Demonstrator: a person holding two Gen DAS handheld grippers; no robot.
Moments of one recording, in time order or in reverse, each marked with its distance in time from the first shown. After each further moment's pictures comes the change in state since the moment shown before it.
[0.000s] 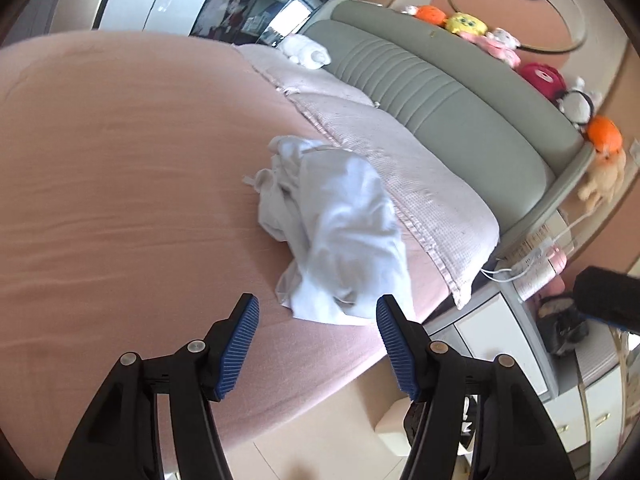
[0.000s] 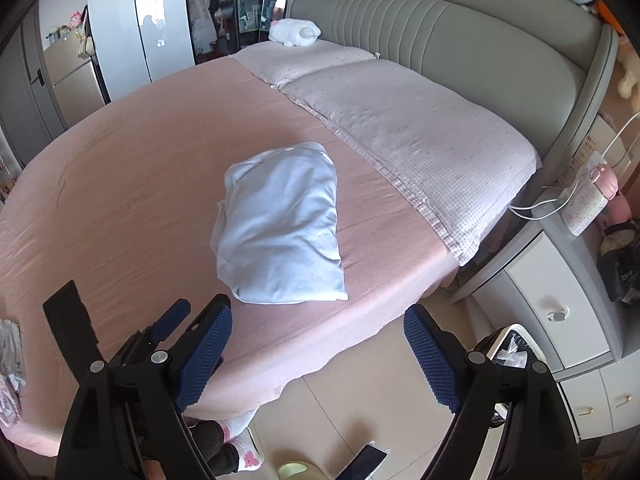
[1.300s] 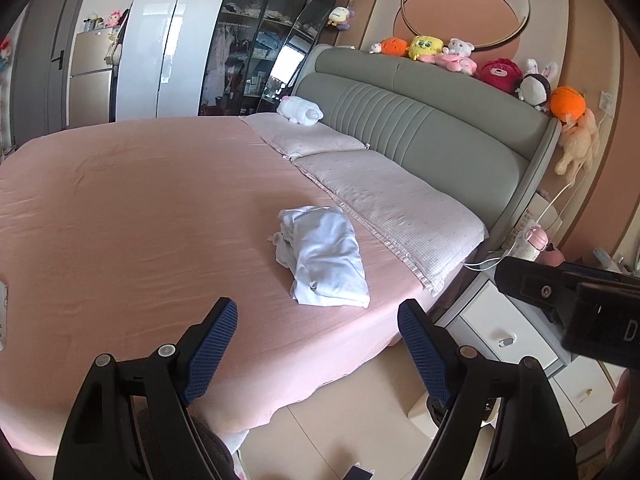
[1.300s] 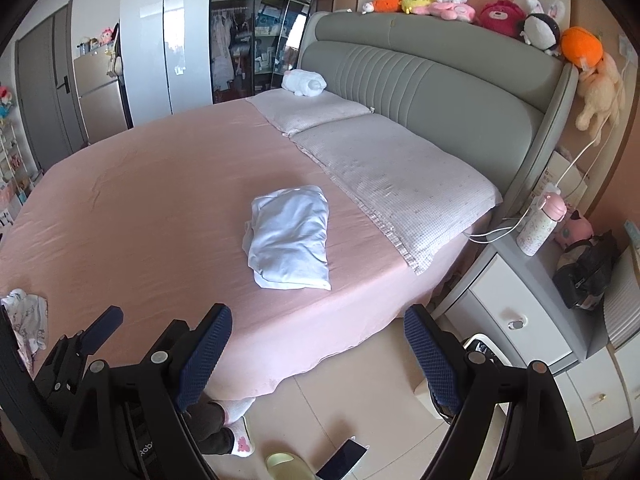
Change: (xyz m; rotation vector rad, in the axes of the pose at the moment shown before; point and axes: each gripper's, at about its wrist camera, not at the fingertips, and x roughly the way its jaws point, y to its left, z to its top) left arm -0.196 -0.085 -0.019 0.168 -0.140 0.173; right arm -0.151 -0.009 -0.053 -0.038 -0.143 -0.011
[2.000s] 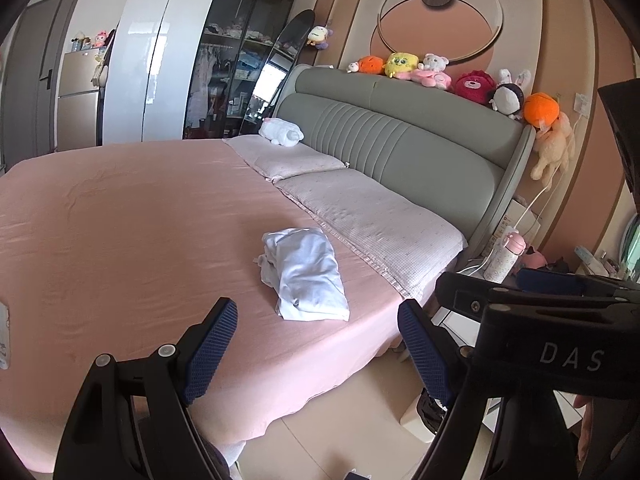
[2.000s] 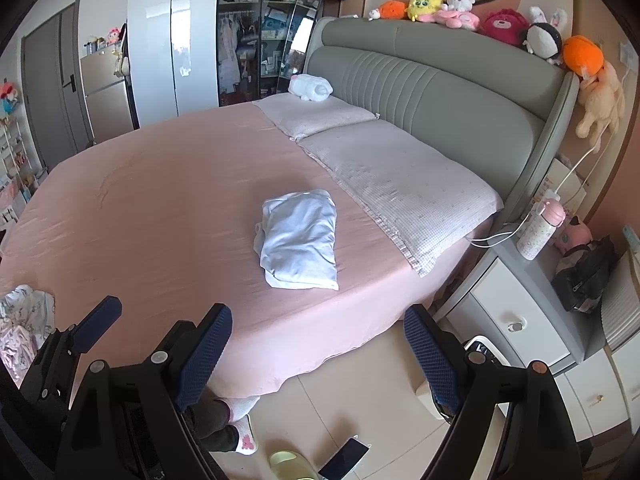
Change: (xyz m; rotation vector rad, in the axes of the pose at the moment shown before) left arm -0.034 -0.011 0.007 0.046 -0.065 -0.059; right arm -0.018 0.012 -0.001 -0.004 -0.011 -0.002
